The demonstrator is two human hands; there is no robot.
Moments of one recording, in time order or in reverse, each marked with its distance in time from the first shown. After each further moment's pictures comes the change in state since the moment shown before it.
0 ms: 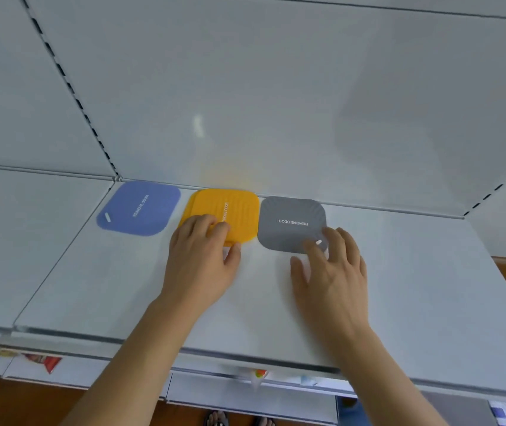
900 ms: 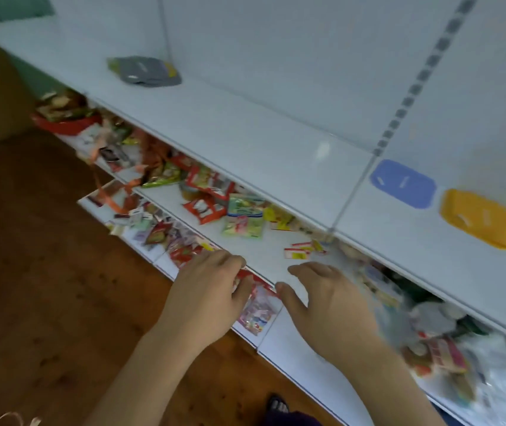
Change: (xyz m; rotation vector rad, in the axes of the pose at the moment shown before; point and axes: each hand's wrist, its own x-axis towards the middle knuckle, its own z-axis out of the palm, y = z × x) left_hand -0.317 -0.256 -0.165 0.021 -0.027 -0.388; right_hand -0.181 -0.356 -0.002 0.153 -0.420 -0.585
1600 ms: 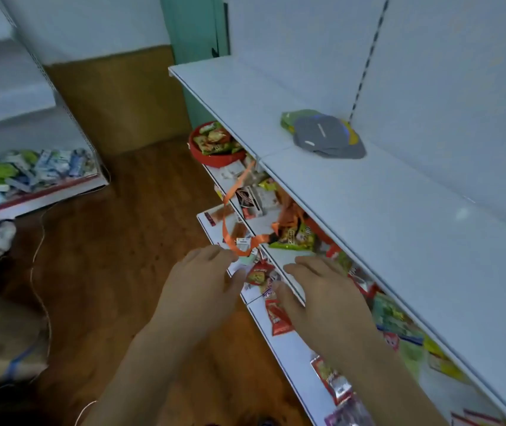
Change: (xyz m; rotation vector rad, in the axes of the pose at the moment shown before) left_hand 0.112 -0.301 -0.114 0.079 0.106 -0.500; right_hand 0.298 -0.244 0.095 0.191 -0.002 -0.476
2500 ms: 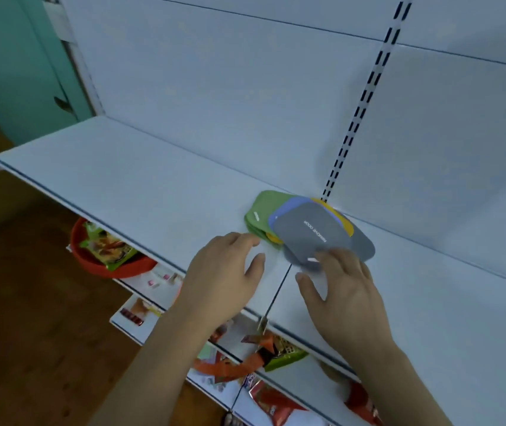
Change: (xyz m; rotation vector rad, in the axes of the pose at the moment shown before) left_hand 0.406 -0.034 -0.008 -0.256 -0.104 0.561; right_hand 0.282 0.046 0.055 -0.195 0.310 0.630
